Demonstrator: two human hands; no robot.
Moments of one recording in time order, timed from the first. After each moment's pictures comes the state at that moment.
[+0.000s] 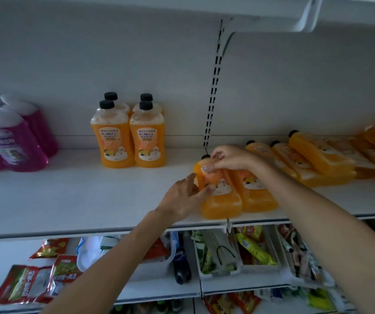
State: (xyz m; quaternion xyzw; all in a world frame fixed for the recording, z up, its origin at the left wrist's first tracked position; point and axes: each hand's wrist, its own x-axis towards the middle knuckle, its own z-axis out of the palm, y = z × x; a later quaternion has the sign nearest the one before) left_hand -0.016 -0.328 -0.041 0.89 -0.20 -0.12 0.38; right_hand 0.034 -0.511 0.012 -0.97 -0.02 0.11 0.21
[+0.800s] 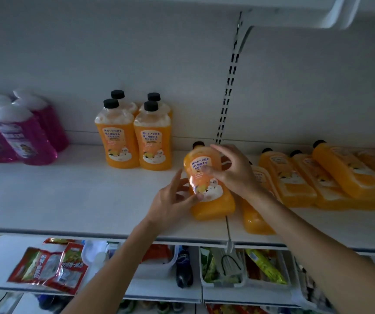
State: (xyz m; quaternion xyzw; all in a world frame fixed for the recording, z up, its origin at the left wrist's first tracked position) left_hand -0.009 -0.318 -0.052 0.82 -0.12 -0.07 0.55; right_hand 0.032 -0.500 -0.022 -0.88 -0.12 -0.15 0.42
